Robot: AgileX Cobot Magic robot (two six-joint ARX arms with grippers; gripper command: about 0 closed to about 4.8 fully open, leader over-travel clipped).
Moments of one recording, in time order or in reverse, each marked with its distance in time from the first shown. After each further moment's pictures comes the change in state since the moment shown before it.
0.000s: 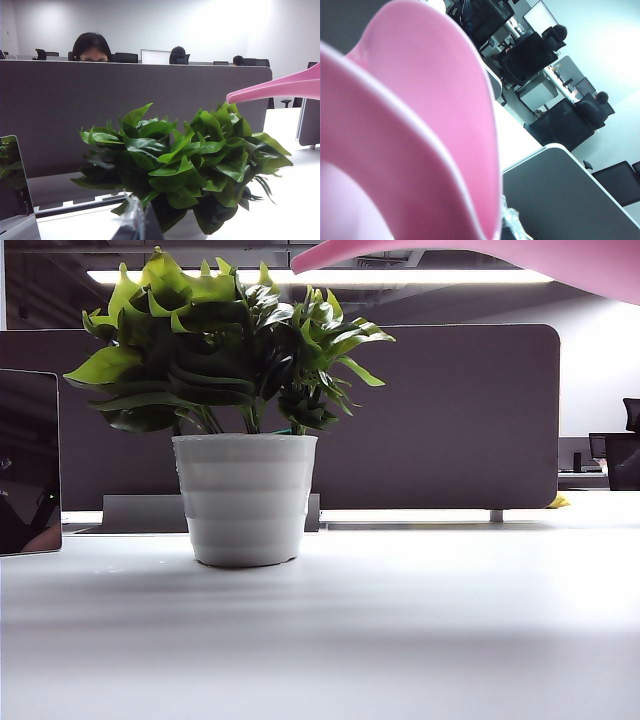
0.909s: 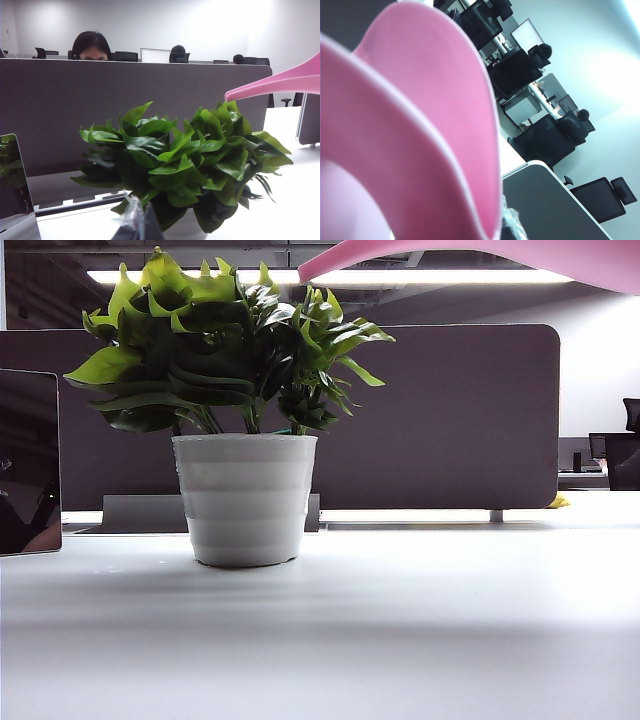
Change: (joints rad) left arm 0.000 0.000 -0.001 -0.004 0.000 0.000; right arm 0.000 0.015 0.000 0.084 -0.005 -0.079
